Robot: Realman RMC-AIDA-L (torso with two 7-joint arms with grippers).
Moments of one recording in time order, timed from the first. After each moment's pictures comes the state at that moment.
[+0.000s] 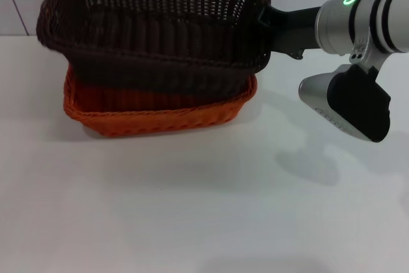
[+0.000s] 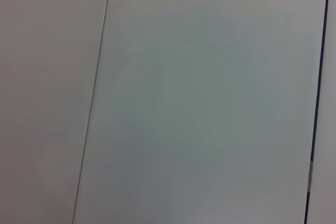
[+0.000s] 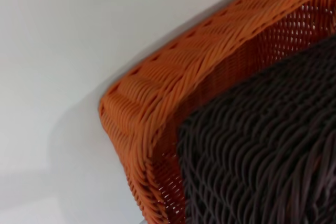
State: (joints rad) left arm -0.16 -2.08 -1.27 -0.21 2.36 1.29 -0.18; right arm 0.64 2.07 -1.54 -1.35 0.67 0.93 -2.55
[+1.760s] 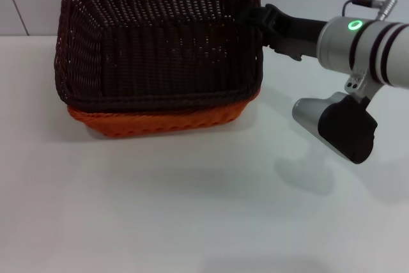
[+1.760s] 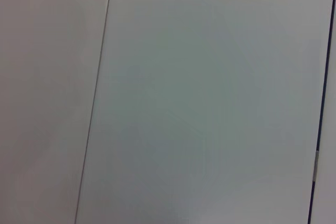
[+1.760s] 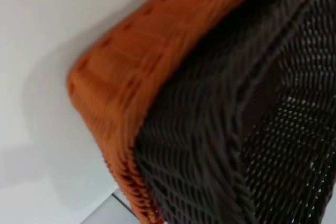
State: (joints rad) left arm -0.17 -2.07 -1.27 -0.20 2.36 1.25 -0.18; right arm 0.47 2.08 -1.70 -1.37 0.71 0.59 -2.57
